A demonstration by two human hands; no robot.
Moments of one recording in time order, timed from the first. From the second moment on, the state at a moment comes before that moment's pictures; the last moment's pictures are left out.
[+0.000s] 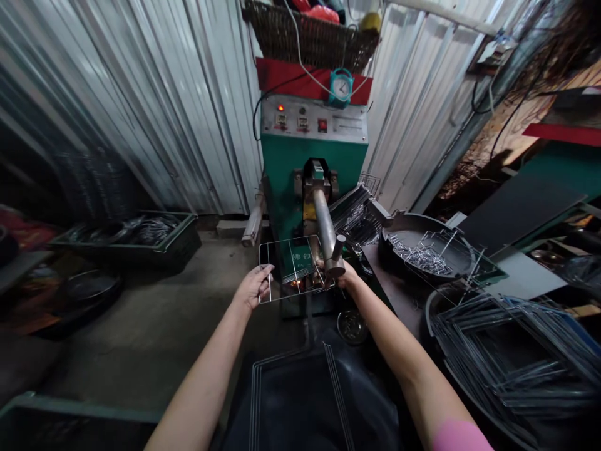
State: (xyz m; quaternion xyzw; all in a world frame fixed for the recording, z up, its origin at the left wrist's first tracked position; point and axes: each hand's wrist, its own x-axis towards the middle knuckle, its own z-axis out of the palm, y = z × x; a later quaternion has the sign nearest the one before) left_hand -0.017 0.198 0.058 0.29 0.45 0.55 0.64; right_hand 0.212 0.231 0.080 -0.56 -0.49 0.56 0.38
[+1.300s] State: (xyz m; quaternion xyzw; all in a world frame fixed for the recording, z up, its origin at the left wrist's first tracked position) left_hand 0.041 0.214 0.067 0.34 0.40 0.55 0.65; right_hand 0.270 0.218 0.066 -0.55 -0.37 0.53 0.53
